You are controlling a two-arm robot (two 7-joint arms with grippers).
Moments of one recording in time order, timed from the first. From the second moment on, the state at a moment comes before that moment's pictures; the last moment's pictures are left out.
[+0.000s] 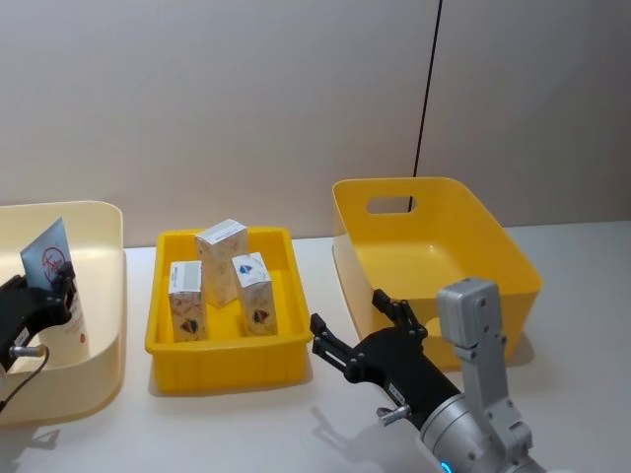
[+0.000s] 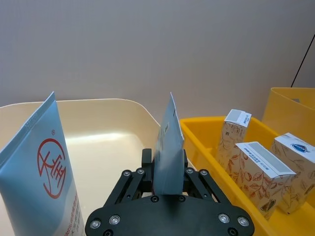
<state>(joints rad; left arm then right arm) -0.45 0.20 0.30 -1.30 -0.44 0.10 -0.16 -0.01 0.34 -0.23 -1.77 0.29 0.03 0.07</state>
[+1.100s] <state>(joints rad) -0.44 0.25 0.22 -1.42 -0.52 -0.04 -0.35 -0.01 0.34 -0.23 -1.77 0.29 0.03 0.07</state>
